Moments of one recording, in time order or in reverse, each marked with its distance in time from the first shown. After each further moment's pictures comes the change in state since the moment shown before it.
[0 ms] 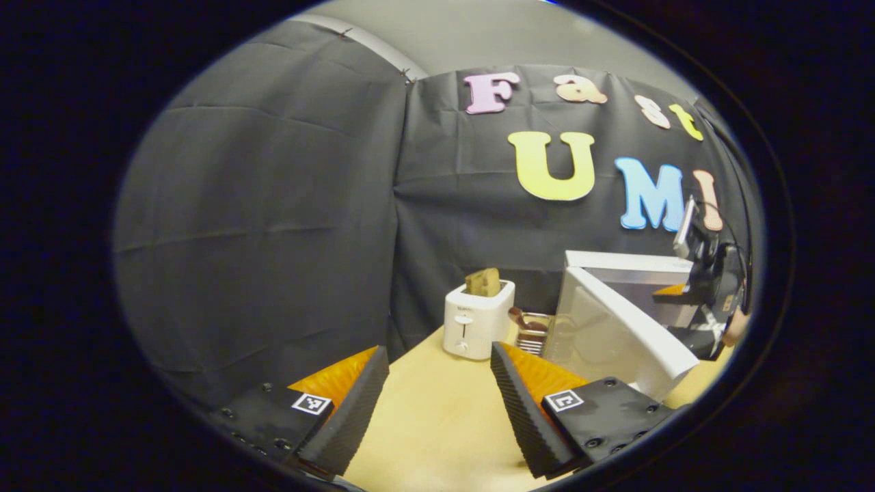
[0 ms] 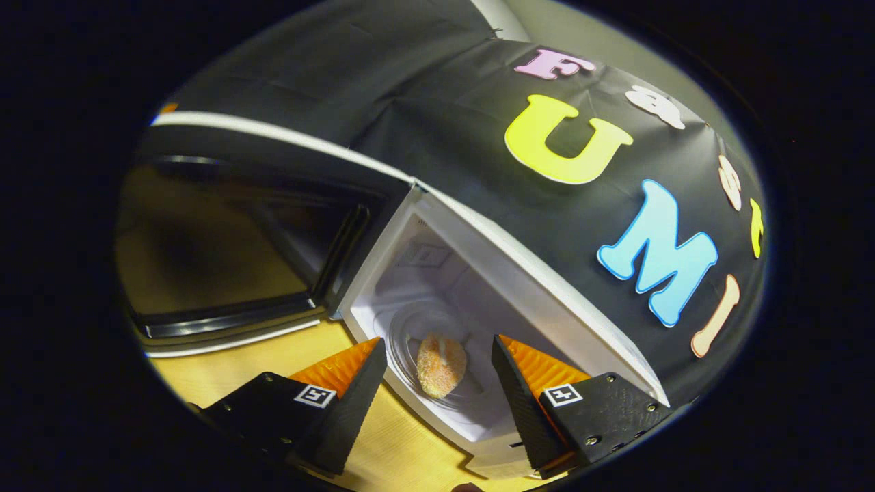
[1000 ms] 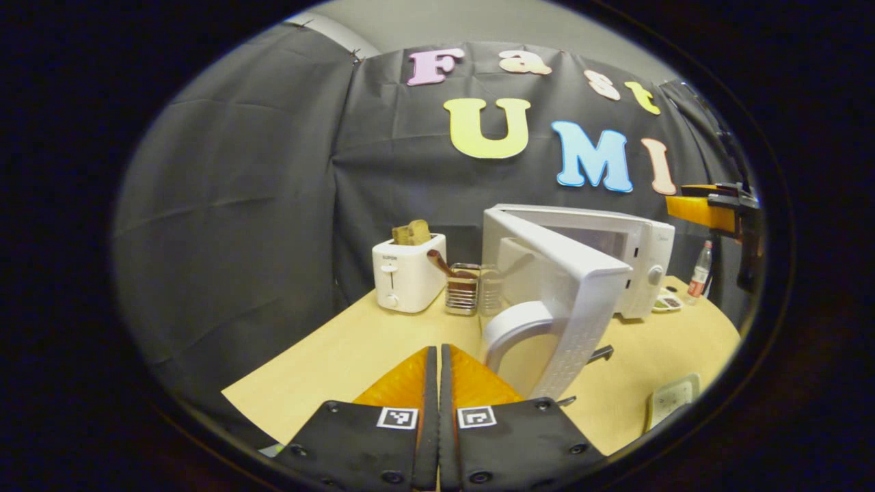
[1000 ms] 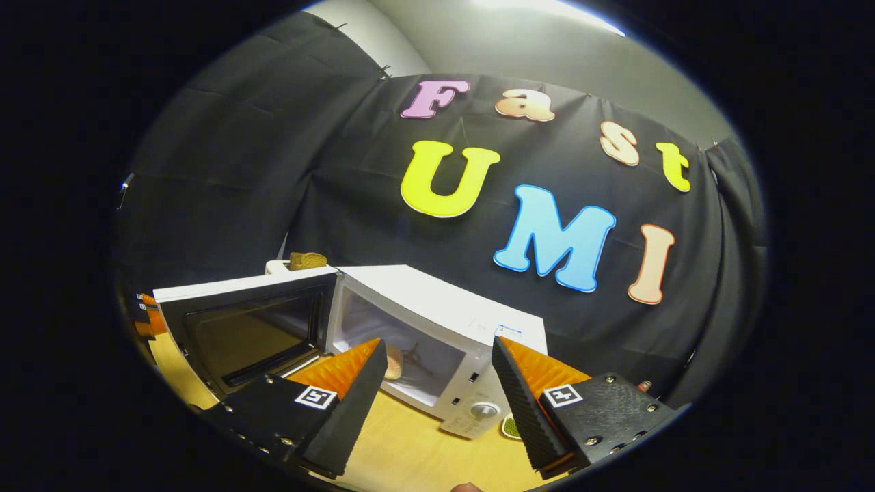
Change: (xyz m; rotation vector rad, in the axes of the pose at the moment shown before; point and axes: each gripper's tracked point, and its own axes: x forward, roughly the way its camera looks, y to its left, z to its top) left arm -0.042 -0.100 -0.066 0.043 0.119 -0.221; right arm -0.176 -0.091 0.017 0.308 -0.097 -0.187
